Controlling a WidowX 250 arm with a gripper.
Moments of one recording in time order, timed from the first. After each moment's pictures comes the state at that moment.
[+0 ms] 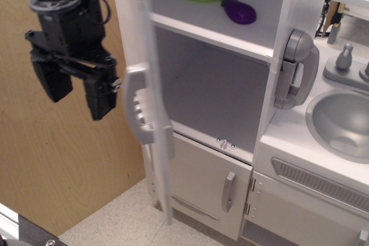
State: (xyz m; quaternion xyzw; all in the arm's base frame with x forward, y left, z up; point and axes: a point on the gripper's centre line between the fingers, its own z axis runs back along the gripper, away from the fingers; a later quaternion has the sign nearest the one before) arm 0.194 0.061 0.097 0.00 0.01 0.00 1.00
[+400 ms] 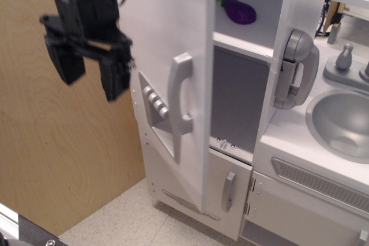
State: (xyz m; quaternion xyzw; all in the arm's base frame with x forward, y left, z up) arm 0.212 0.073 0.107 -0.01 0.00 0.04 1.00
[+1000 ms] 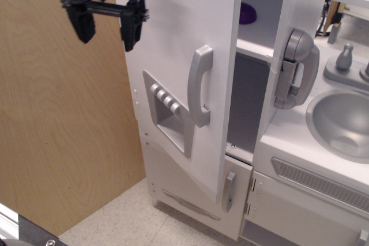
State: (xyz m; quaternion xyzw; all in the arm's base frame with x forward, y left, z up) arm 0.290 0.100 0.098 0.01 -0.02 0.11 0.99
